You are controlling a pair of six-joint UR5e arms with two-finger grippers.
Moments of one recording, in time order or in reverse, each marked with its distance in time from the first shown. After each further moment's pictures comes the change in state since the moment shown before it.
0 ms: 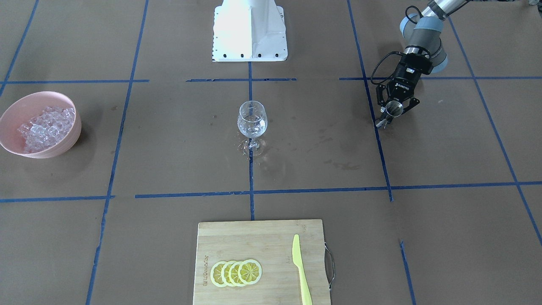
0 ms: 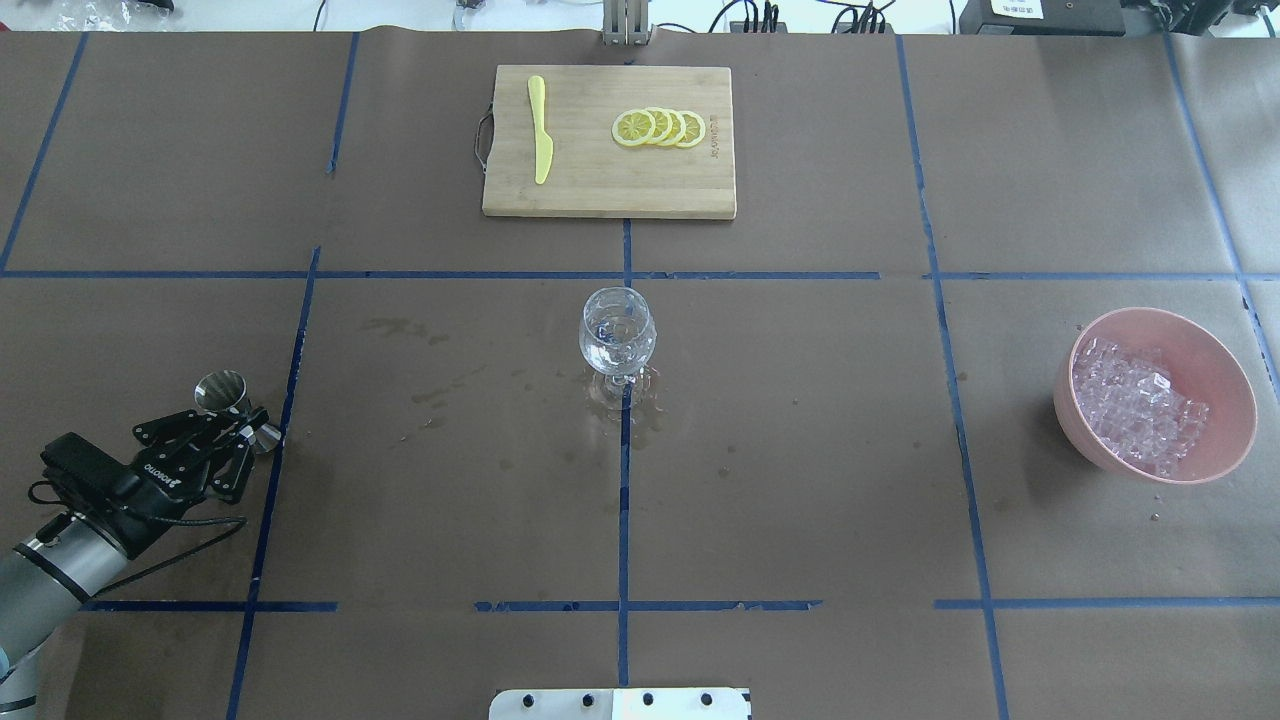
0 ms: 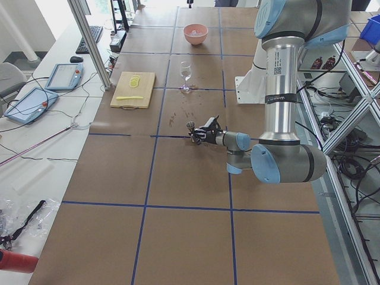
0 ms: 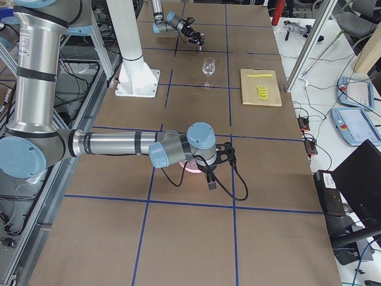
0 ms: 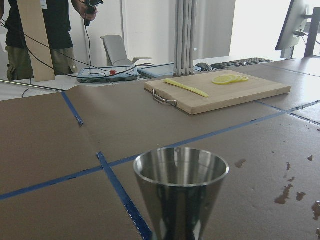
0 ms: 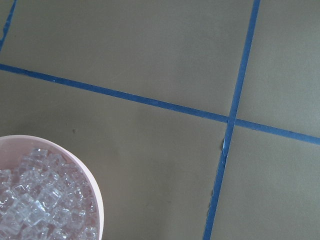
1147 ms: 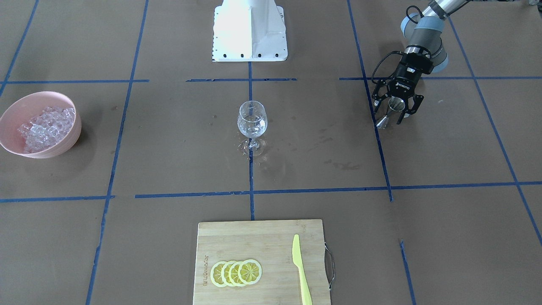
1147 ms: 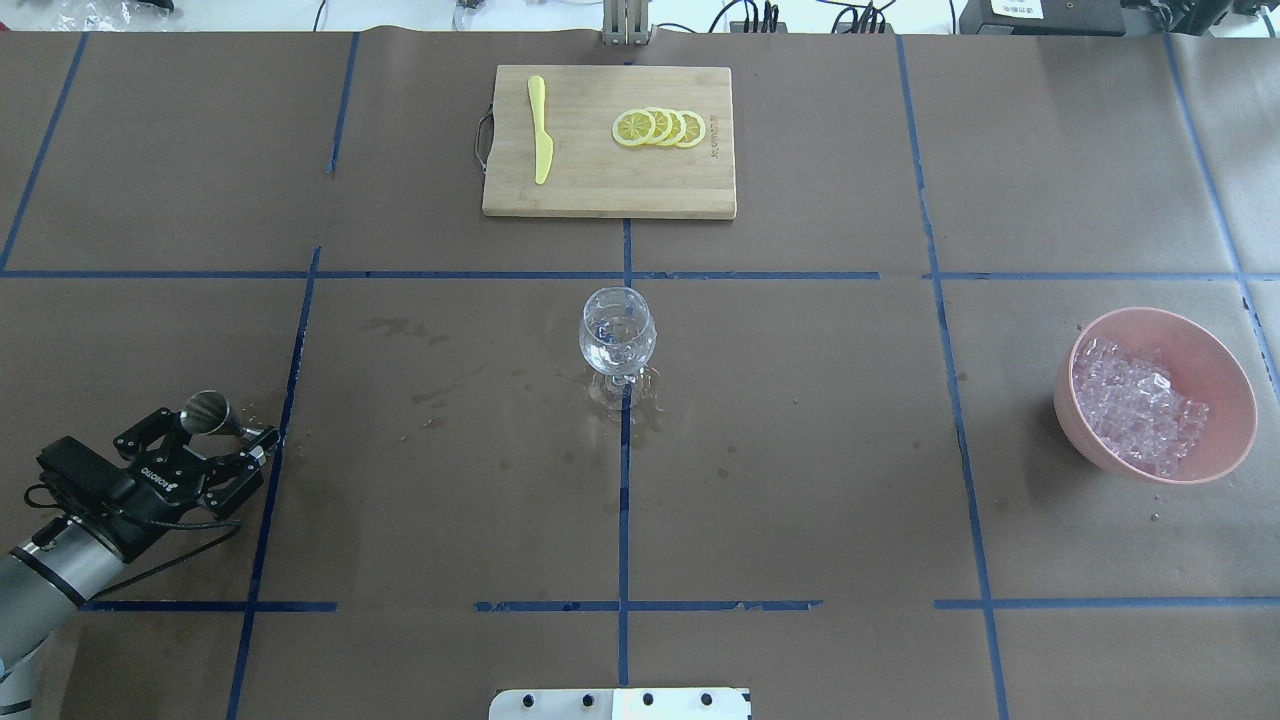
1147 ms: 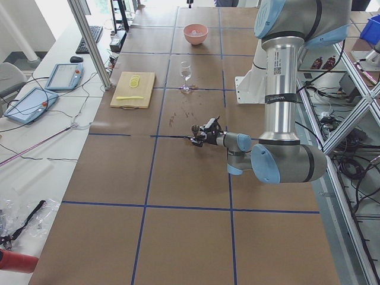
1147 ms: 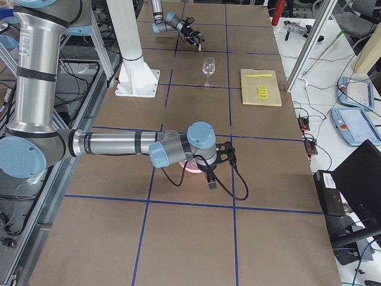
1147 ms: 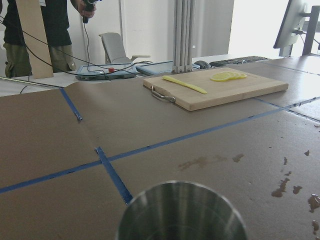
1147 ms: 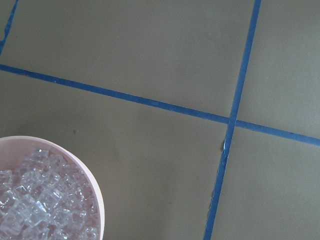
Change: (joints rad) left arm 0.006 0.006 0.004 -0.013 0.003 -0.004; right arm 0.000 0.001 0.002 0.000 0.000 0.000
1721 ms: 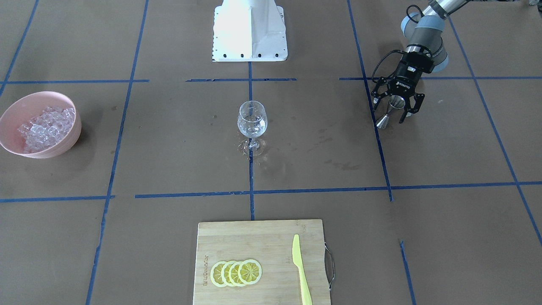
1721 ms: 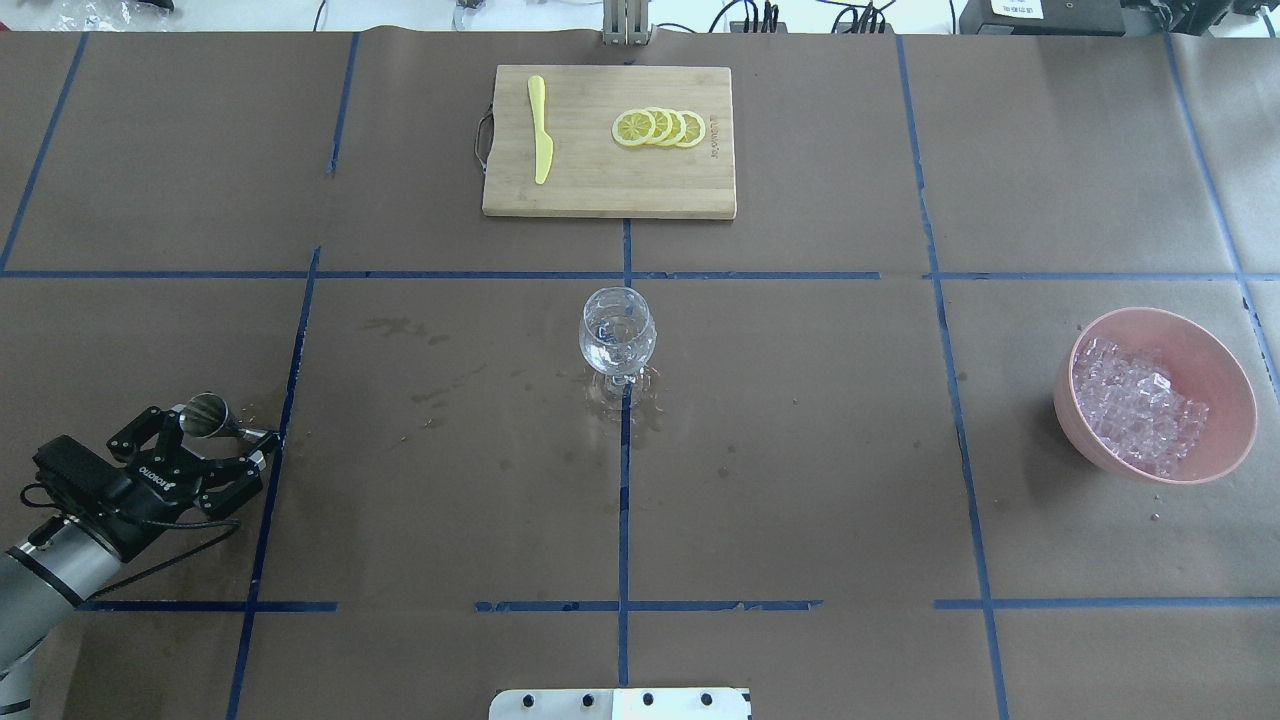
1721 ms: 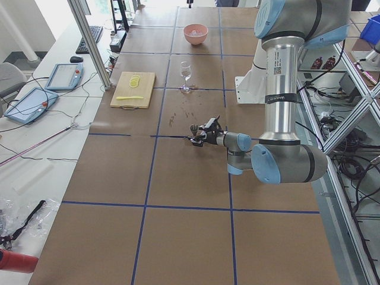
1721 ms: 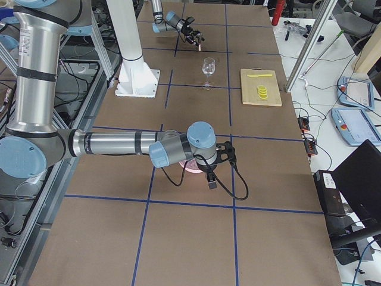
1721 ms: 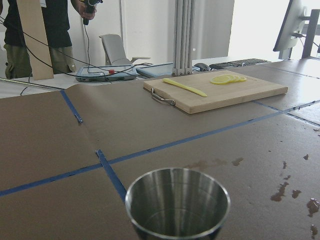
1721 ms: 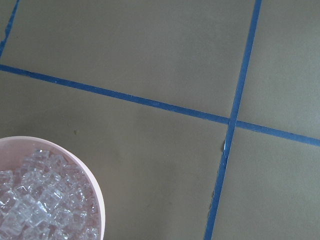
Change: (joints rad) left arm -0.001 0.005 -0.015 -0.003 -0.001 0.003; right arm 0.000 0.000 0.001 0.000 0.000 0.000
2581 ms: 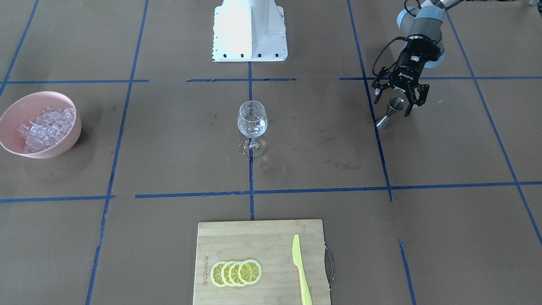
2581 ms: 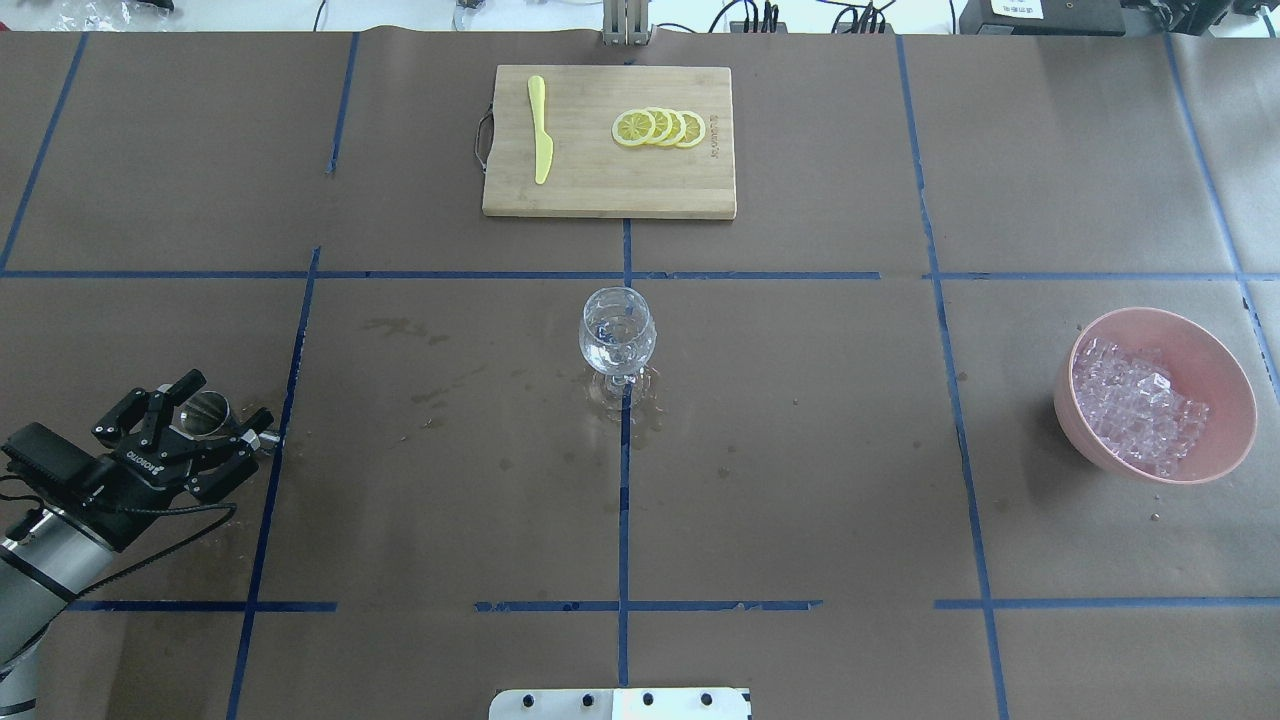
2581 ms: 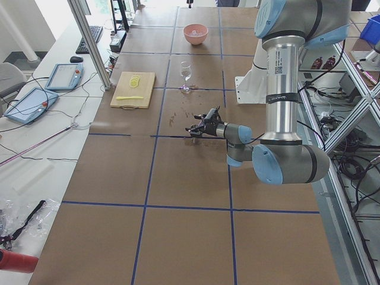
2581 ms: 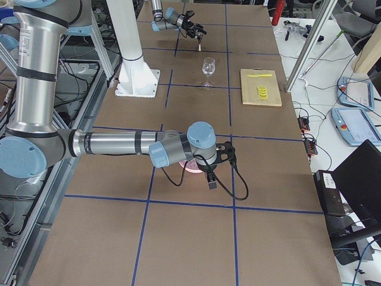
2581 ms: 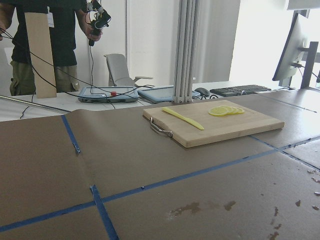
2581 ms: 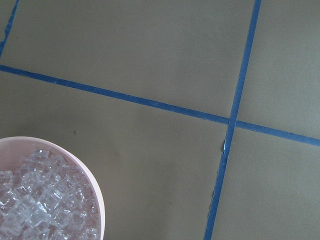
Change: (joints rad) left arm -0.019 0.016 -0.121 -0.003 0.078 0.044; right arm 0.000 0.000 0.000 0.000 0.000 0.001
